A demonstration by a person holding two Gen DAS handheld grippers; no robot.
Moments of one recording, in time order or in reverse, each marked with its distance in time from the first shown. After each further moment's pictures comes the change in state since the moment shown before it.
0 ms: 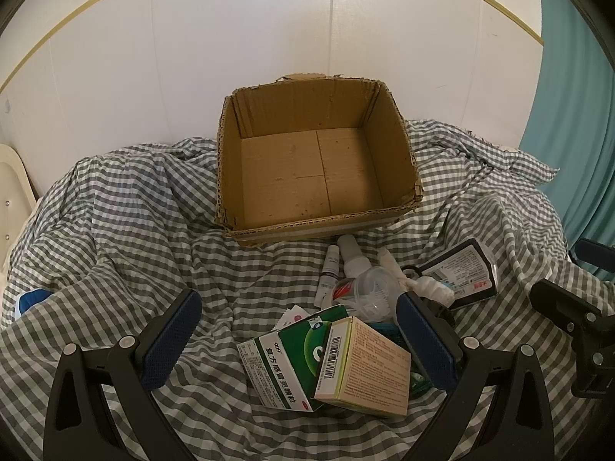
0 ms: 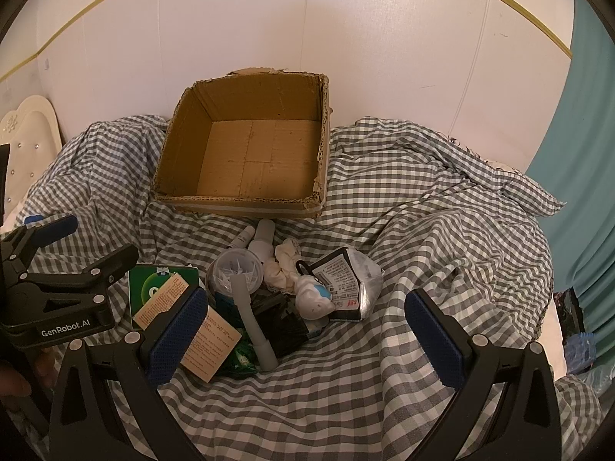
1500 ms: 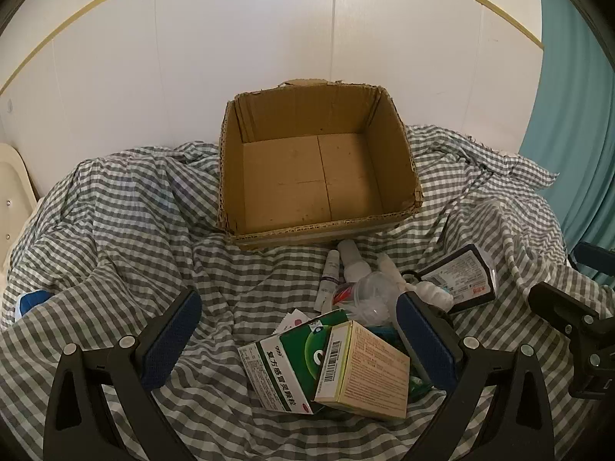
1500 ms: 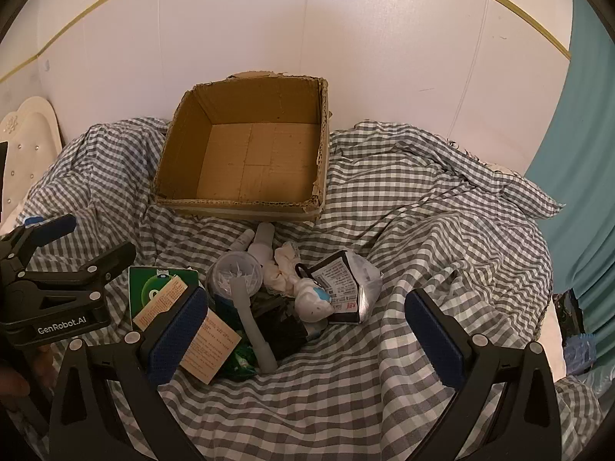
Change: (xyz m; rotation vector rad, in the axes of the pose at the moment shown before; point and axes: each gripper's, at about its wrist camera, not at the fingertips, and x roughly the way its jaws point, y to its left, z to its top) left arm -0.003 -0.001 0.004 0.111 -0.008 -0.175; right arm 0.019 -0.006 0.019 0.107 -0.205 -0.036
